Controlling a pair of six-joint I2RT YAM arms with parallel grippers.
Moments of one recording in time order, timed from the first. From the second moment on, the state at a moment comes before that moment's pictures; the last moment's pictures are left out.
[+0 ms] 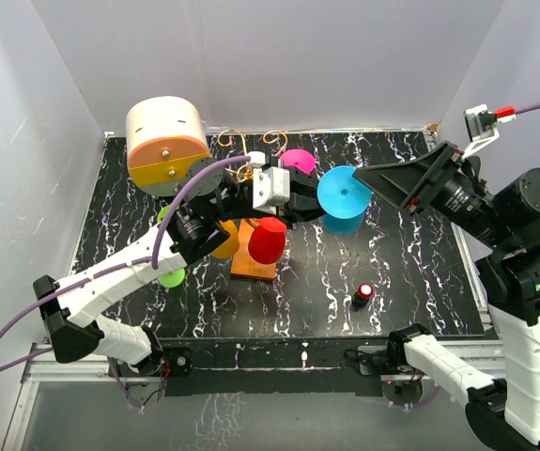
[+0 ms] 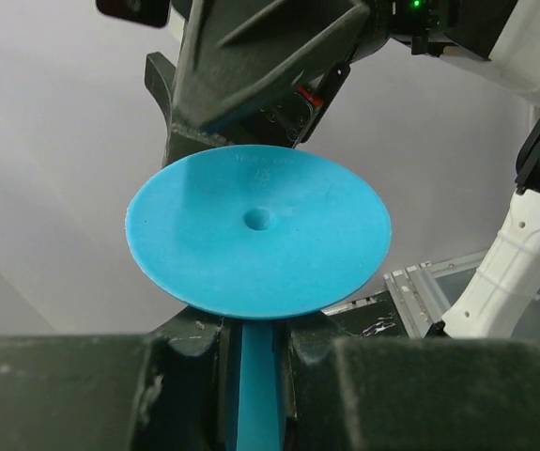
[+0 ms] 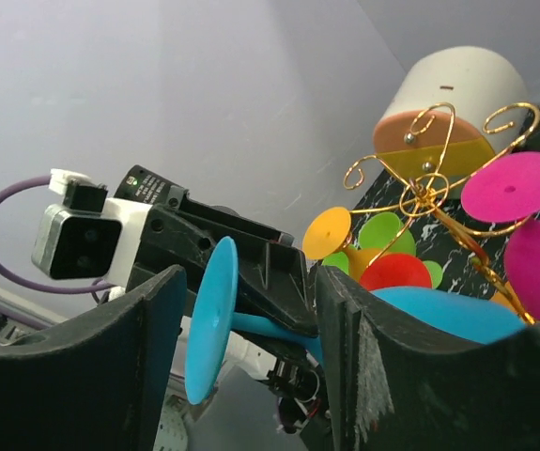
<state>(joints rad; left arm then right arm) -1.01 1.37 1.45 0.31 0.64 0.14 0.28 0.88 1.62 -0.54 -0.57 0.84</state>
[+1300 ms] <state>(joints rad) -1.01 1.39 1.35 0.37 0.53 0.17 0.28 0.86 1.57 -0.61 -0.47 0.91</state>
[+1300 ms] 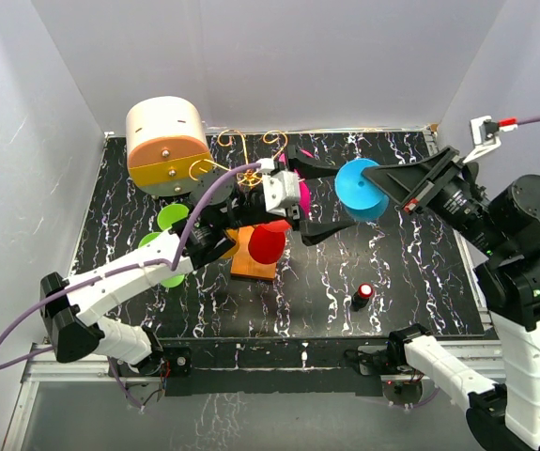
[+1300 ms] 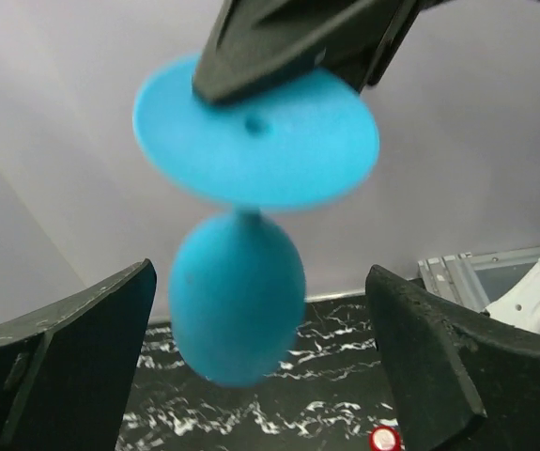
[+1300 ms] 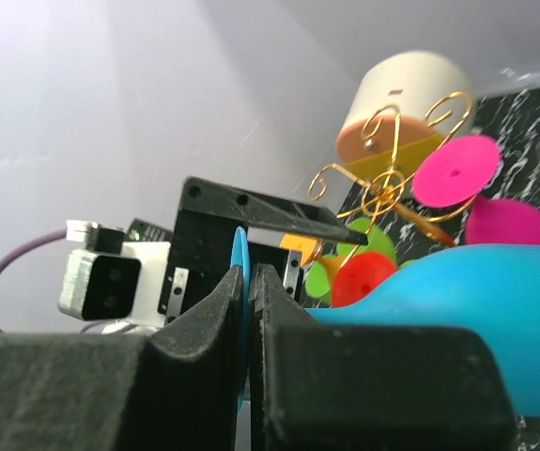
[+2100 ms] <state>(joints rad) -1.01 0.80 1.23 -0.08 -0.14 -0.09 0.28 1.17 1.46 -0.22 -0.17 0.86</state>
